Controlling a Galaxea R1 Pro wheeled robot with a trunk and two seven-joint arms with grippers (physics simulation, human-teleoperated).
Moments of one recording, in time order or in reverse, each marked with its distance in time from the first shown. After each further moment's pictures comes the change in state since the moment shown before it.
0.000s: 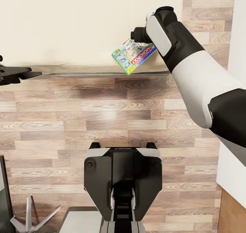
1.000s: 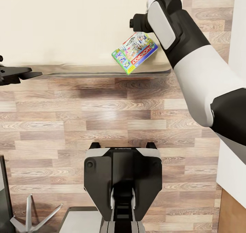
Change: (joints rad) left arm 0.000 0.000 -0.001 0.001 0.000 0.000 0.000; right arm -0.014 0.000 -0.010 -0.088 -0.001 0.010 -0.007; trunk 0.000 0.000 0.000
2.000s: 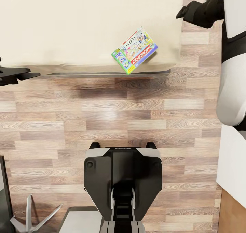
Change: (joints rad) left arm 0.001 0.020 -0.006 0.006 -0.003 0.000 0.000; right arm 0.056 -0.262 -0.280 -0.258 -0.015 0.275 0.041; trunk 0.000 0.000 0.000
